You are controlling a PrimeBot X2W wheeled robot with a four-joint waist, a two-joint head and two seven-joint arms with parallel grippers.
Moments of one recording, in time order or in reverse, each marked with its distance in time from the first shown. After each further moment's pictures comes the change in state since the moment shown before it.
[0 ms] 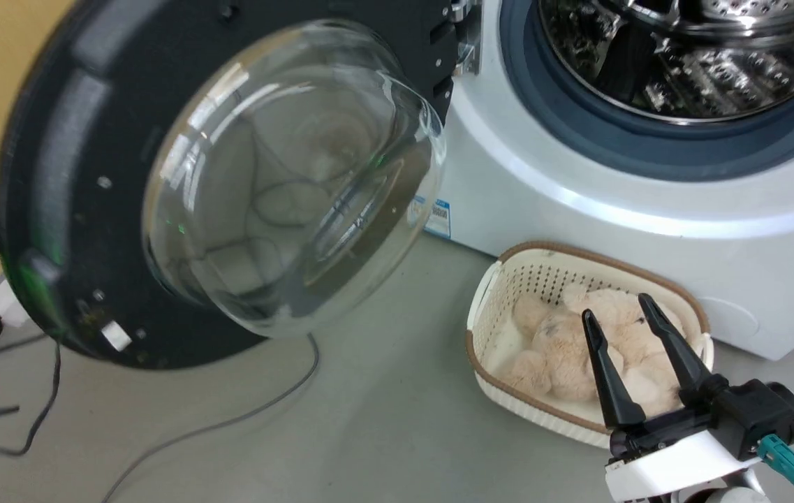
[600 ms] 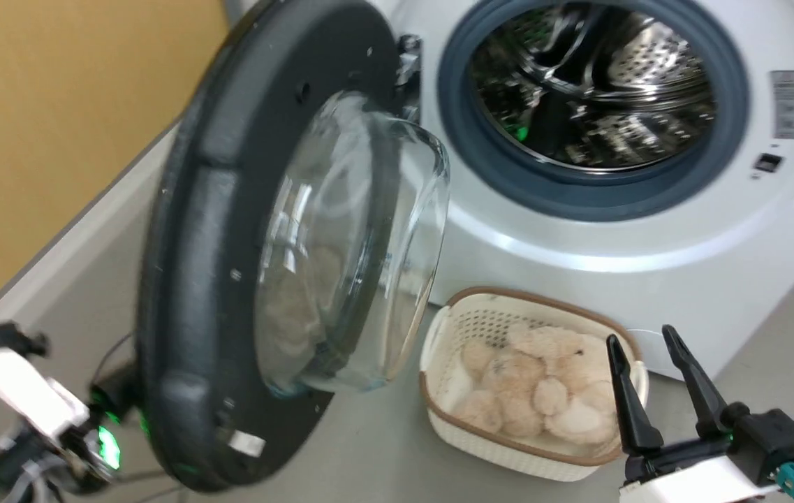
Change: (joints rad) left arm 0.373 -0.217 -0.101 -0.400 -0.100 0.030 0.276; right arm 0.070 0.041 -0.071 0.013 0.013 0.000 -0.011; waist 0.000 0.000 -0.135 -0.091
